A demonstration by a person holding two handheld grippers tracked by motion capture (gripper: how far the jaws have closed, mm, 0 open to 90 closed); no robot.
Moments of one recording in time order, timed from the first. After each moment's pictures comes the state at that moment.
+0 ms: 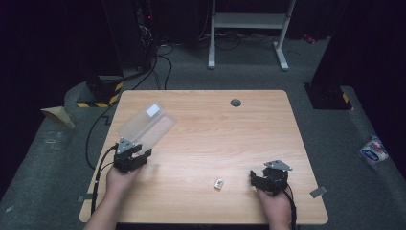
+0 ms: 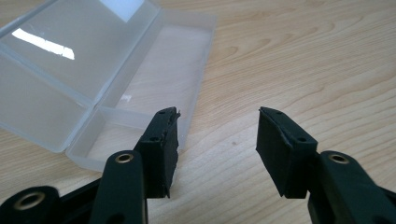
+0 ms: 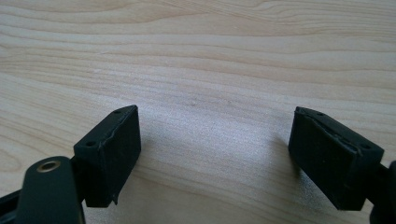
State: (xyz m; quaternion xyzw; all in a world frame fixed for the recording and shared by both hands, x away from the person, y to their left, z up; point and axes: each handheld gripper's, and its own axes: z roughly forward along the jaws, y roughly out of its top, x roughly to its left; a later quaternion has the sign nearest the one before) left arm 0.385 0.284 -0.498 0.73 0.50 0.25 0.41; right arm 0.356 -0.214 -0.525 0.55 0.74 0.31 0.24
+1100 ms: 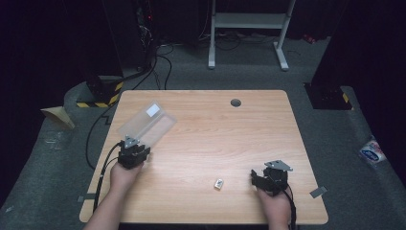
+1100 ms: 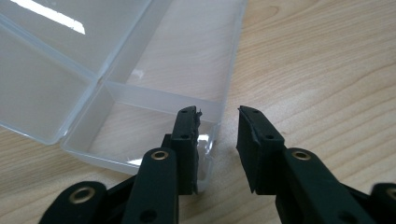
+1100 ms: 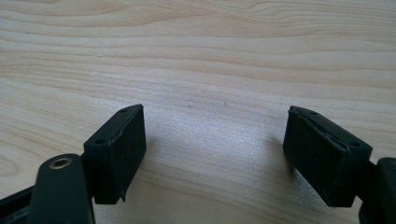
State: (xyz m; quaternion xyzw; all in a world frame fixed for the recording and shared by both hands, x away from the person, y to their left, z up) left arm 0.411 0.284 -0.523 0.74 0.52 0.24 0.35; right arm 0.355 -0.214 -0.524 0.56 0.73 0.31 0.24
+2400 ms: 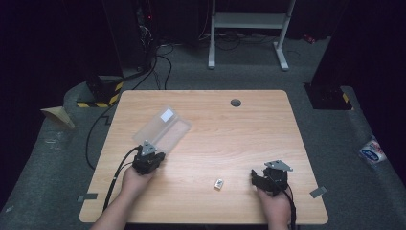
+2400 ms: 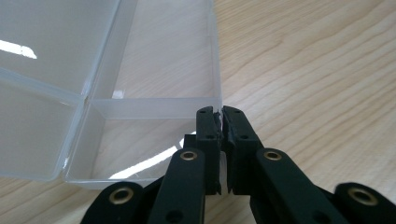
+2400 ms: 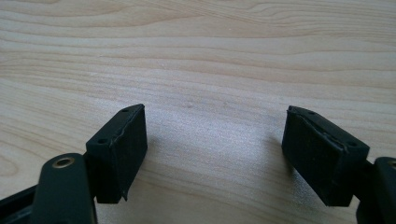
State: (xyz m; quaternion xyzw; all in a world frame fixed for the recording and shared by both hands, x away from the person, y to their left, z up) left arm 0.395 0.228 -0.522 0.80 0.43 0.20 0.36; right arm 0.355 -0.214 -0.524 0.56 0.73 0.31 0.24
